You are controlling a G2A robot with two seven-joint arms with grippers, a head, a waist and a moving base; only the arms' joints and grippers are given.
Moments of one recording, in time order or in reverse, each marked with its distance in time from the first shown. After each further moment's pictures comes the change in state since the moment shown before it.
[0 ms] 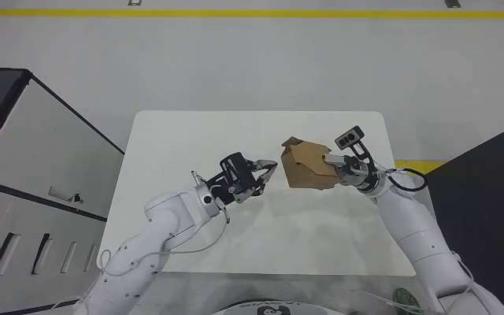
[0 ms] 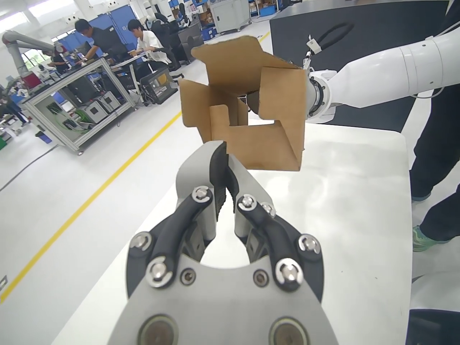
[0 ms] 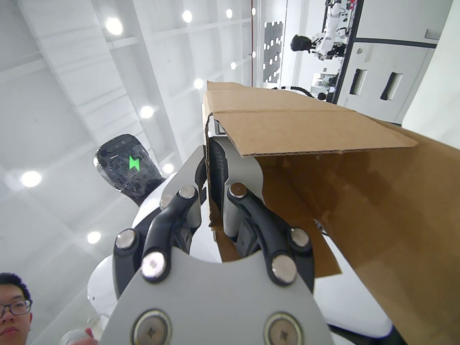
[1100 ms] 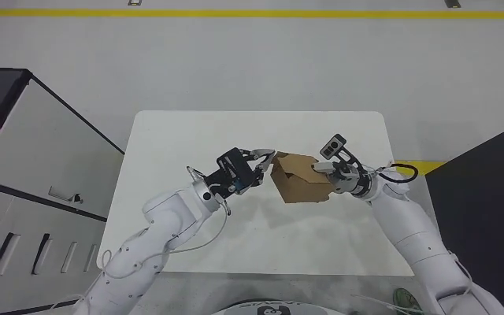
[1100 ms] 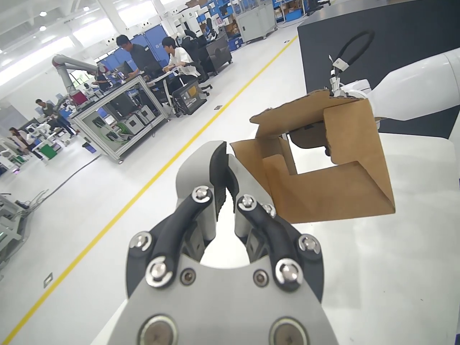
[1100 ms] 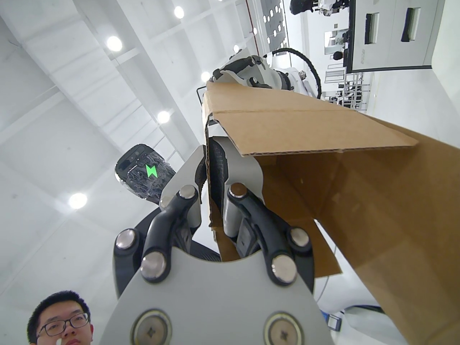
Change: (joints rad) left arm -0.018 -0.011 0.009 -0.010 0.100 0.088 0.046; right arm -0.011 0.010 -0.055 -0.053 -0.037 0.193 -0.001
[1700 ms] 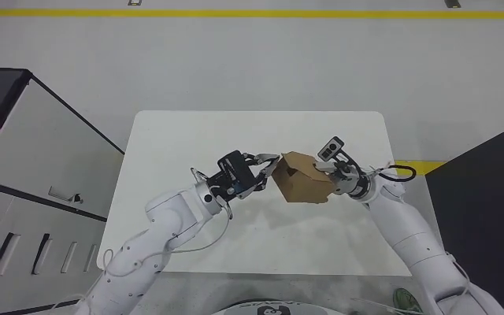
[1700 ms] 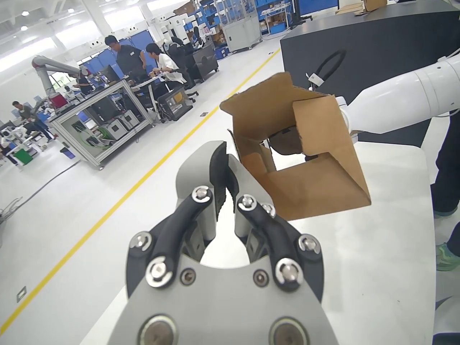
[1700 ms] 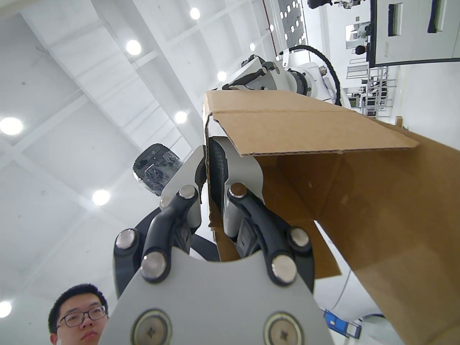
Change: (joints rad) left arm 0.004 -0.004 0.004 0.007 -0.044 -0.044 0.027; right arm -0.002 -0.003 -0.037 0.019 0.098 0.037 0.000
